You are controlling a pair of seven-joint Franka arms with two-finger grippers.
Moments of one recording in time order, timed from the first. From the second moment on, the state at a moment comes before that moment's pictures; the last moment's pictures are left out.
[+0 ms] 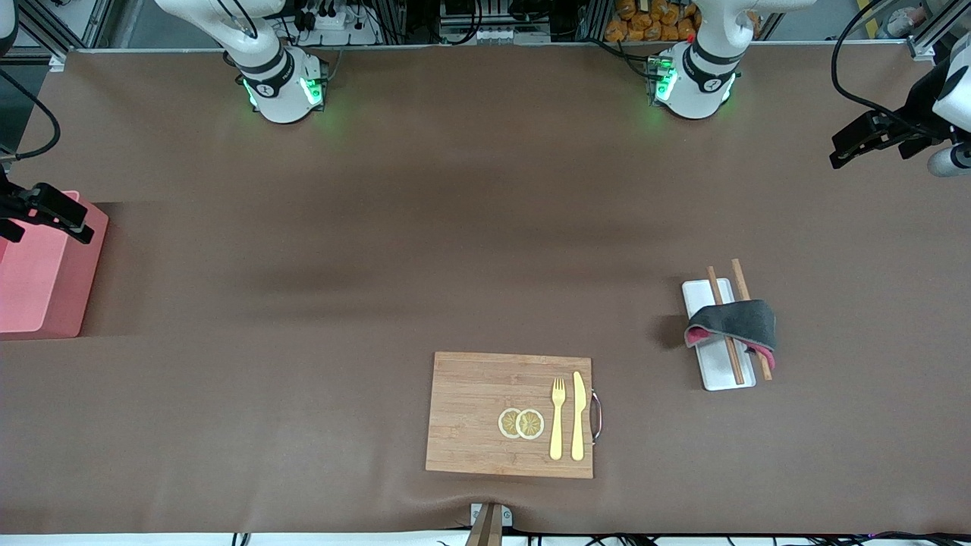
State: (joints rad) left arm -0.11 -0.12 0.05 -1.65 0.03 1.46 -0.18; right arm 0.00 0.03 -0.08 -1.56 0.00 1.70 -0.05
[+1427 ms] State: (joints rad) left arm -0.10 0.18 0.06 -1.65 0.03 1.81 -0.19; right arm 0.00 0.03 -0.08 -1.57 0.00 1.70 -0.05
